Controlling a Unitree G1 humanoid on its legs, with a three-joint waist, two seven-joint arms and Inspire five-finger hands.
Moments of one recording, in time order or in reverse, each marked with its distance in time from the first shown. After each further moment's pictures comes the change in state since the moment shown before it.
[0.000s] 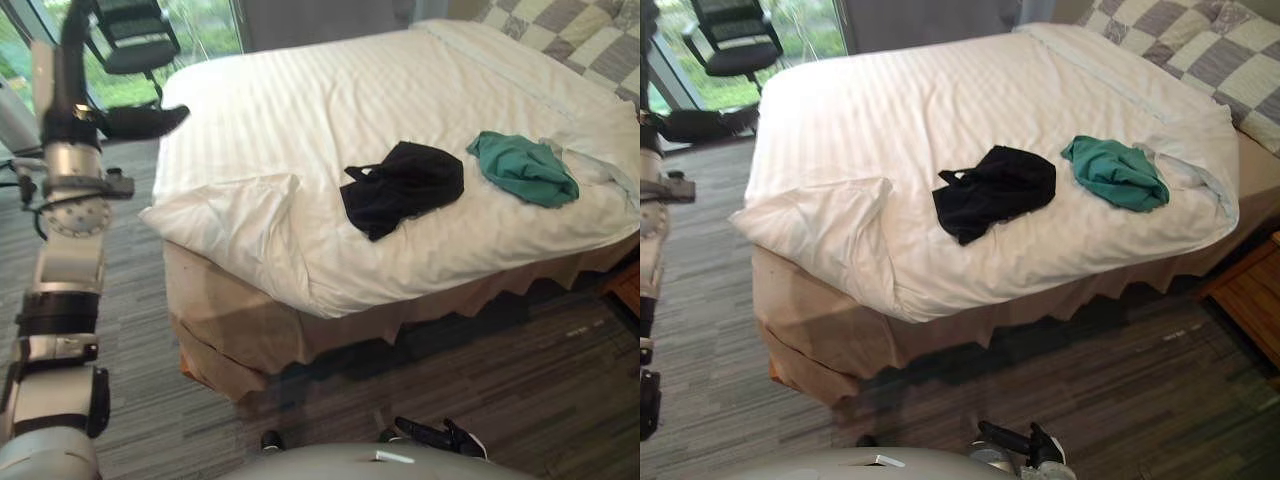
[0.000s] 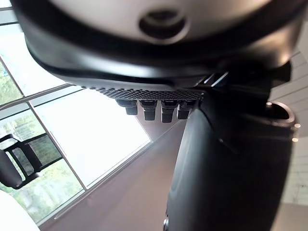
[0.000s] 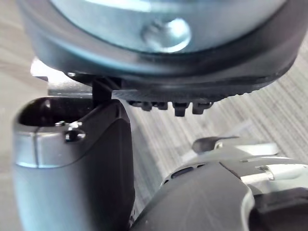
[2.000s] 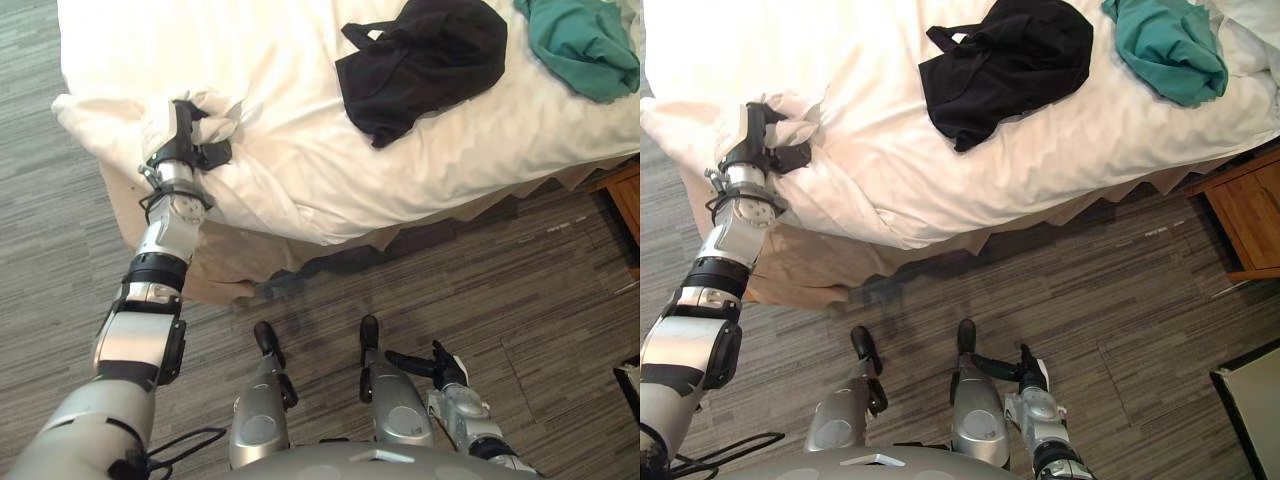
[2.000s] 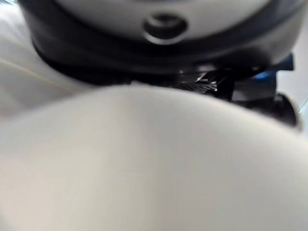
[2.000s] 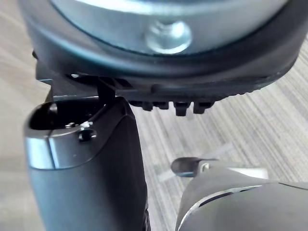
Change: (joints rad) left arm -0.213 -0.246 -0.103 0.498 0.565 0.217 0.037; right arm -0.191 -0.011 0.093 -0.079 0.042 -0.024 -0.106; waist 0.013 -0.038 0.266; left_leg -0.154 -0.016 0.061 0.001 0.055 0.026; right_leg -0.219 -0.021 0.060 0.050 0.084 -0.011
